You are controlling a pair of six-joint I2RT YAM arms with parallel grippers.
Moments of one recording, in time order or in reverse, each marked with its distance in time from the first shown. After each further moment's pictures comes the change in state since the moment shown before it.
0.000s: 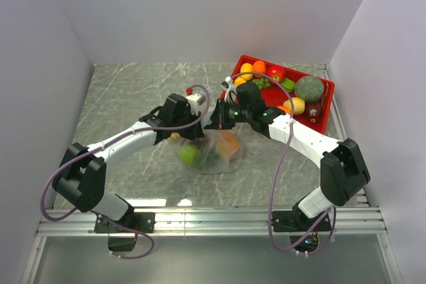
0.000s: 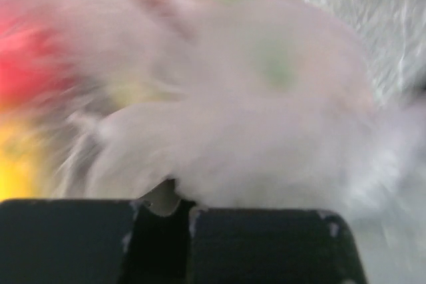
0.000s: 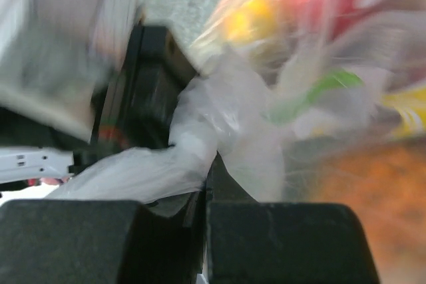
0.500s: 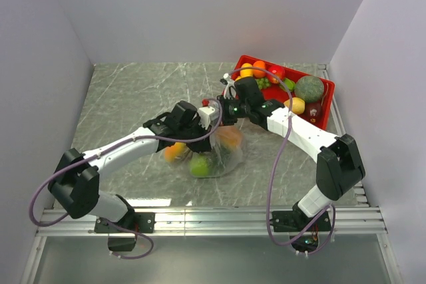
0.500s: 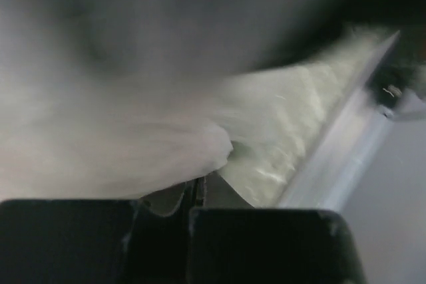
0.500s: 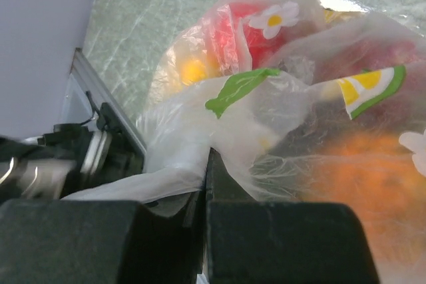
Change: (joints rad) left arm -0.113 -0.074 0.011 -0.112 0.183 0.135; right arm -0.014 0.056 0.114 -0.142 0.030 -0.106
